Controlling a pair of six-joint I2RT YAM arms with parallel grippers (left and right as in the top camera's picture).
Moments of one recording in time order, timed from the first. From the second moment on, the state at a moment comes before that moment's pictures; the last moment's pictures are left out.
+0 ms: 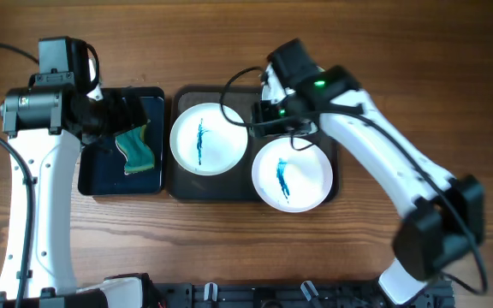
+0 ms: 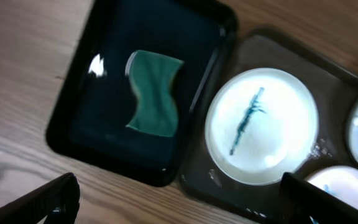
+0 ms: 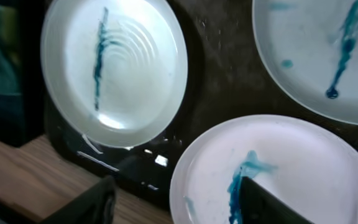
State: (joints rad) left arm 0.06 1.45 1.51 -1.27 -0.02 -0.37; right arm 0.54 1.84 1.54 -0.97 -0.23 0.39
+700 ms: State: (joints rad) left arm 0.07 1.61 1.51 -1.25 -0.09 -0.45; right arm 0.60 2.09 1.54 -0.76 -0.22 0.48
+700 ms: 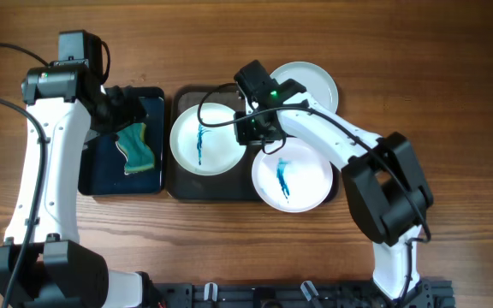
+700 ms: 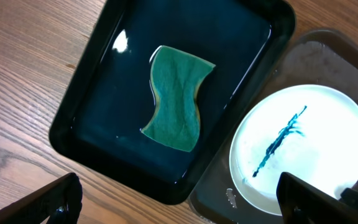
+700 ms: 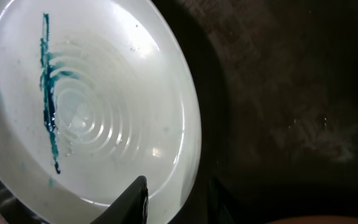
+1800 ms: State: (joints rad) left arm 0.07 1.74 1.32 -1.04 -0.10 -0.49; right arm 0.60 2.15 1.54 -0.71 -0.20 0.55
